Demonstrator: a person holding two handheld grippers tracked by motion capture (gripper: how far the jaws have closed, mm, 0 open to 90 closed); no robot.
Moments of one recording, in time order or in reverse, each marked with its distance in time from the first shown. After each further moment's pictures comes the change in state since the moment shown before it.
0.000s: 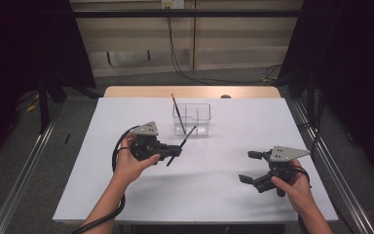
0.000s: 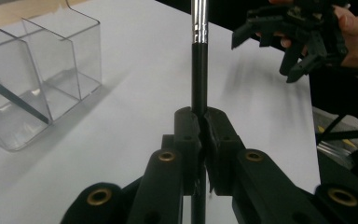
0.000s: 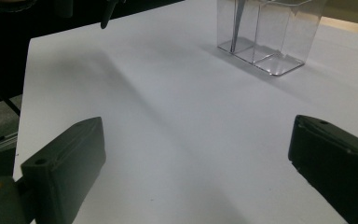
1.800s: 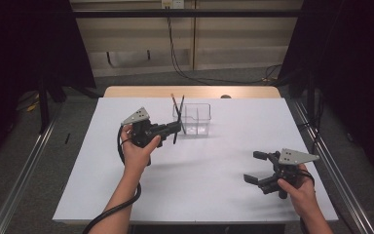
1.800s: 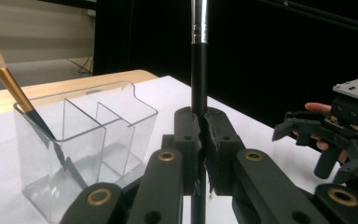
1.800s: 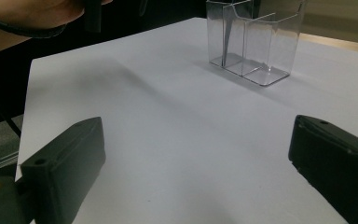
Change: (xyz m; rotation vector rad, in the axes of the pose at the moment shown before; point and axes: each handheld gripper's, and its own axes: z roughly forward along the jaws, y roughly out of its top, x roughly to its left) left arm 0.025 0.010 0.006 -0.347 0.123 -0.109; right arm -0.002 -0.011 -0.013 -0.095 -0.020 0.018
